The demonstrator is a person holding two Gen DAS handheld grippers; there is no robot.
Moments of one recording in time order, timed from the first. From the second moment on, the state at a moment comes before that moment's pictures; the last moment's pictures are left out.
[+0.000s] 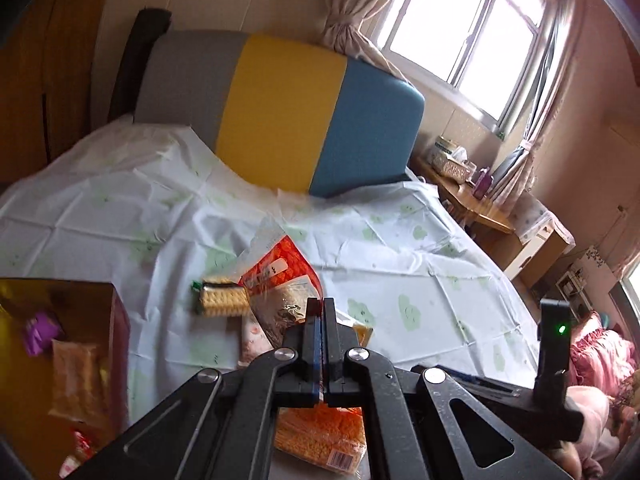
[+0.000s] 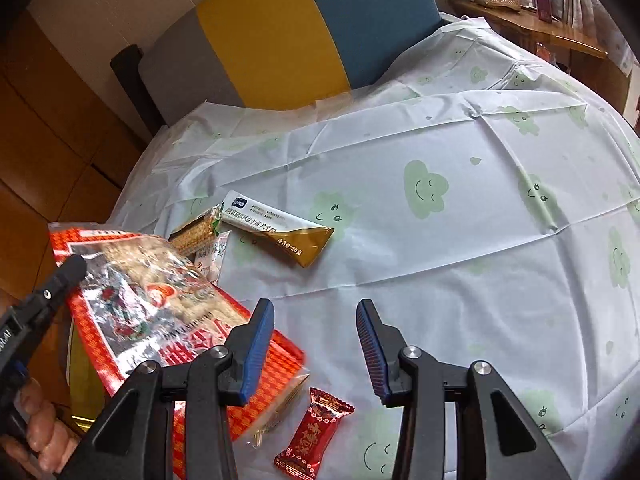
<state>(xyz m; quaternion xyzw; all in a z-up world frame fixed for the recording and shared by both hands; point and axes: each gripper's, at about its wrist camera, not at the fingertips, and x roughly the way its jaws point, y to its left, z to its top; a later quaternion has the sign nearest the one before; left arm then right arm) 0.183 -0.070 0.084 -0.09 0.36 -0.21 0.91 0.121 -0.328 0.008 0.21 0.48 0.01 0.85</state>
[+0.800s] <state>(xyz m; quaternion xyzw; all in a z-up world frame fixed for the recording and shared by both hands) 0.128 0.075 0.161 -0.13 0.32 -0.16 0.92 0.114 -0.231 -0.017 0.07 0.53 0.18 0.83</state>
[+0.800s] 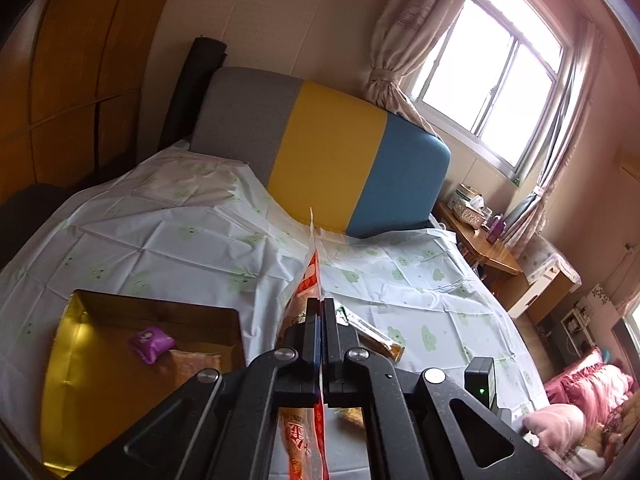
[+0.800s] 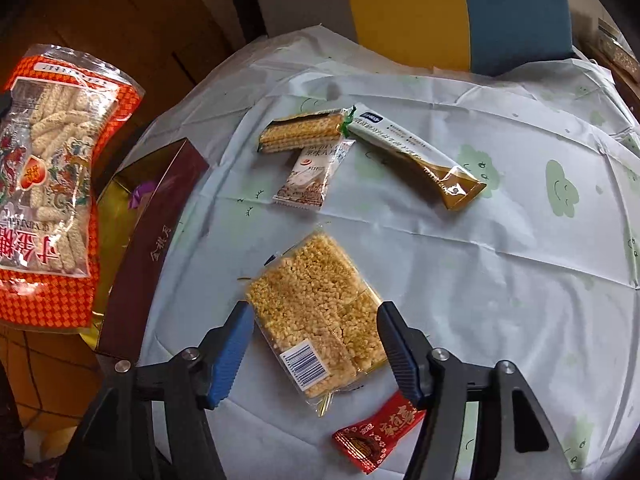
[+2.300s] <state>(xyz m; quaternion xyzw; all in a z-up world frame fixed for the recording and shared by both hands) 0.107 0.243 0.018 -0.05 0.44 0.20 0.87 0.114 -0.294 -0.028 0.14 0.57 0.04 0.81</state>
